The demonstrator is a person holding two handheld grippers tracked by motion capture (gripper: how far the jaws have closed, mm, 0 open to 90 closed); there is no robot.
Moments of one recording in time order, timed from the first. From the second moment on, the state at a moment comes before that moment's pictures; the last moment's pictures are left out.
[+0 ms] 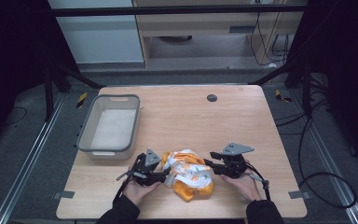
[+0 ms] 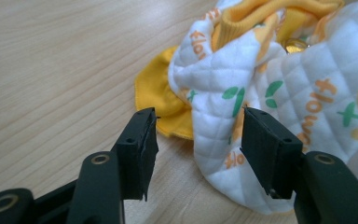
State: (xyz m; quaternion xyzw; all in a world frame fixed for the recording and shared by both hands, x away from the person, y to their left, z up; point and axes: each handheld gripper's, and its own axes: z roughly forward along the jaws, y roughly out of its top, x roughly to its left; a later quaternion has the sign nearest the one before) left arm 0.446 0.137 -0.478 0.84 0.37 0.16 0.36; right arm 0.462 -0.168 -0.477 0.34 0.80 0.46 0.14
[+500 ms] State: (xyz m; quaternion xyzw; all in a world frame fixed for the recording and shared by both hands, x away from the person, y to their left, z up) left arm 0.453 0.131 -0.484 0.85 0.36 0.15 0.36; right arm 0.465 -0.155 -0.490 0.33 0.82 0.45 0.13
